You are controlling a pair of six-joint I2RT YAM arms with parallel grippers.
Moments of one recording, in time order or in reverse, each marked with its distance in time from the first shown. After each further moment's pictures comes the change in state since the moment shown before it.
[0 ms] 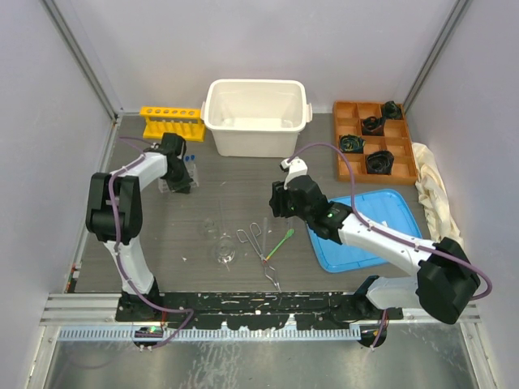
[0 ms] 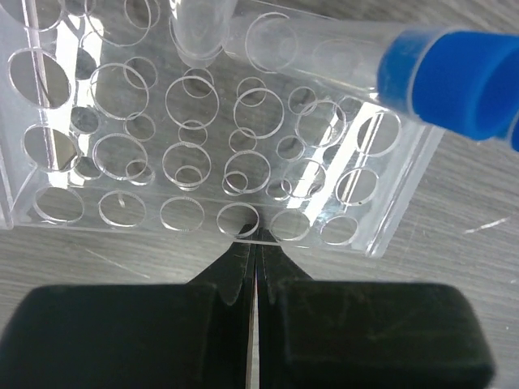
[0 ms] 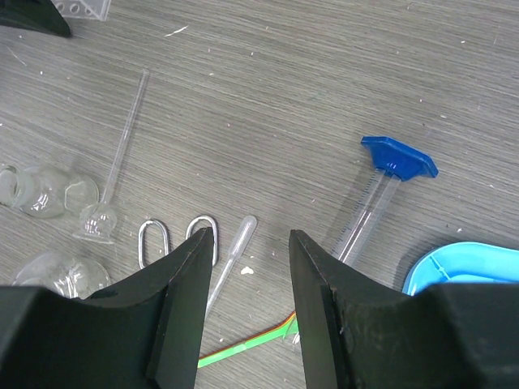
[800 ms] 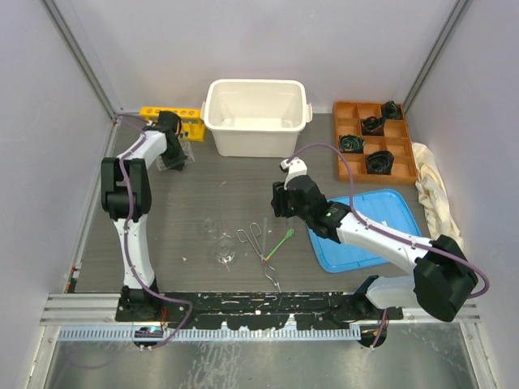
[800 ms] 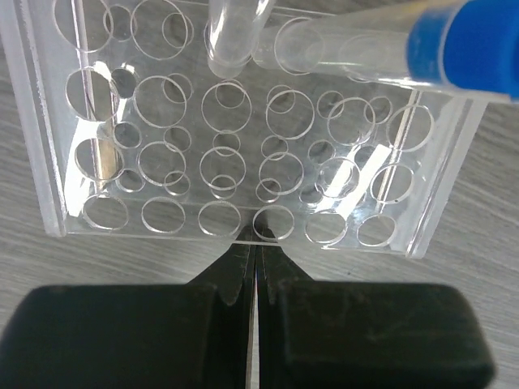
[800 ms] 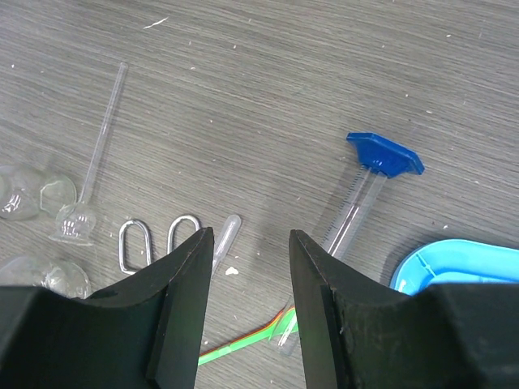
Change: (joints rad) left arm 0.070 0.307 0.448 -0.097 -0.079 0.060; right arm -0.008 0.020 -0.006 0.000 0.011 -0.023
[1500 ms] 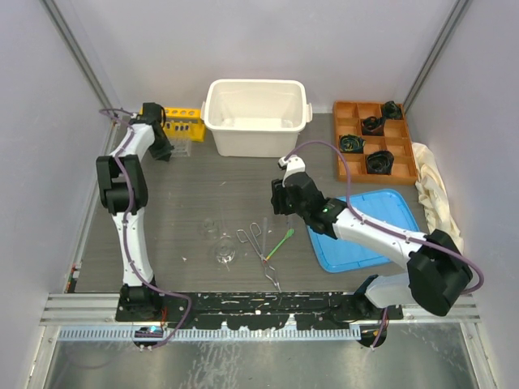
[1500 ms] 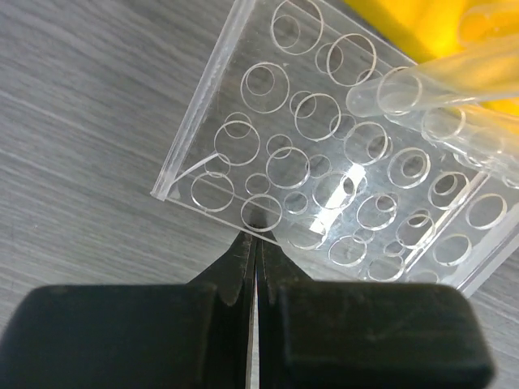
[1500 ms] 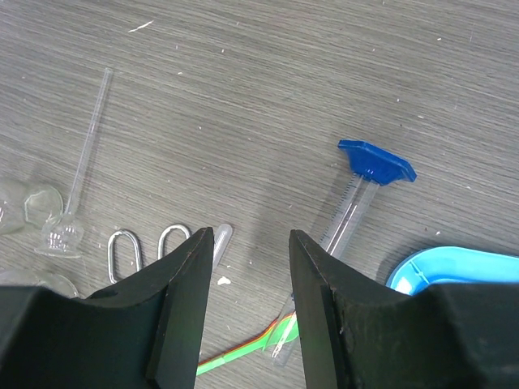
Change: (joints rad) left arm 0.094 0.135 0.236 -0.057 -0.004 0.029; right arm -0.014 0.045 0.031 -0.008 0.018 -0.008
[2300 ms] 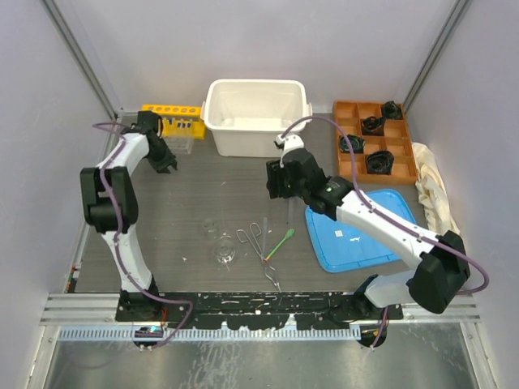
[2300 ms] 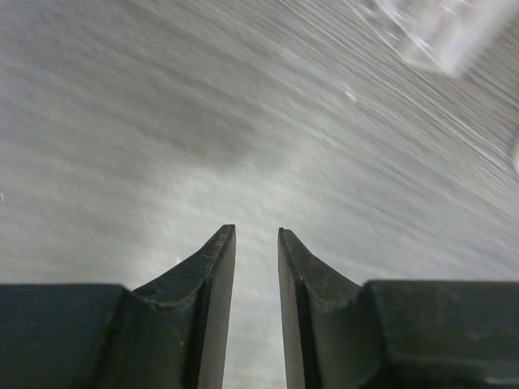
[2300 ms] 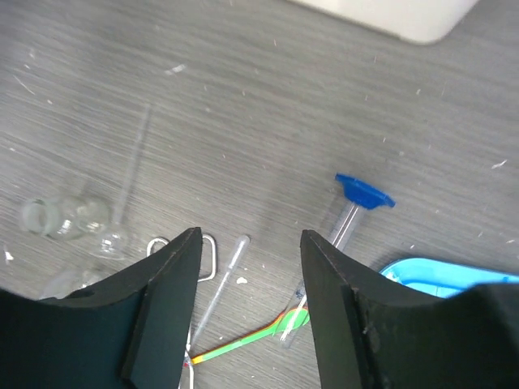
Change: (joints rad) left arm -0.008 -0.238 -0.300 0.011 0.128 -0.088; right arm -0.017 0.026 0.249 -0.244 -0.033 -0.022
